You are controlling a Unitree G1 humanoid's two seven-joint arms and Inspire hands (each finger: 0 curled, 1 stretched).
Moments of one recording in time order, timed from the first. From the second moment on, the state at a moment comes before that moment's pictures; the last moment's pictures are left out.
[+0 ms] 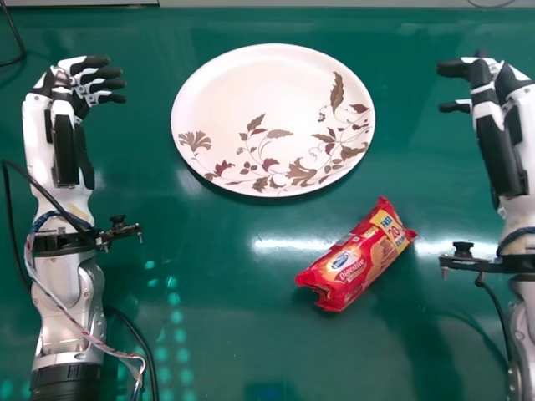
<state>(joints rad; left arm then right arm) -0.22 0.15 0.22 0.13 -0.04 -0.63 0.00 0.03 -0.31 -0.27 -0.58 -0.13 0.02 0.12</state>
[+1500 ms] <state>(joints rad) -0.19 0.17 0.22 0.11 -0.05 -0.59 -0.01 0.09 -0.92 -0.31 -0.53 -0.19 -0.21 0.70</state>
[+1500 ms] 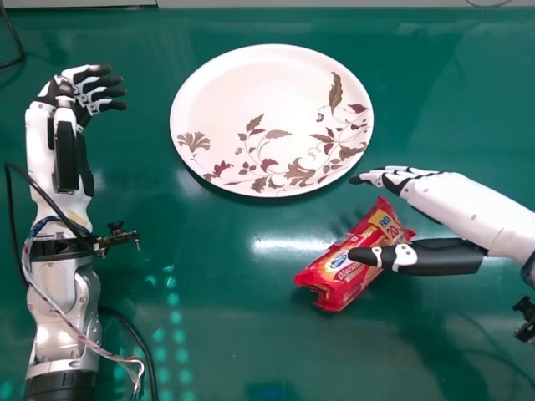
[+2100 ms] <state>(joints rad) -0.21 0.18 0.22 0.13 -0.05 -0.59 -0.02 0.00 -1.04 -0.33 -0.52 -0.21 -0.24 0.77</state>
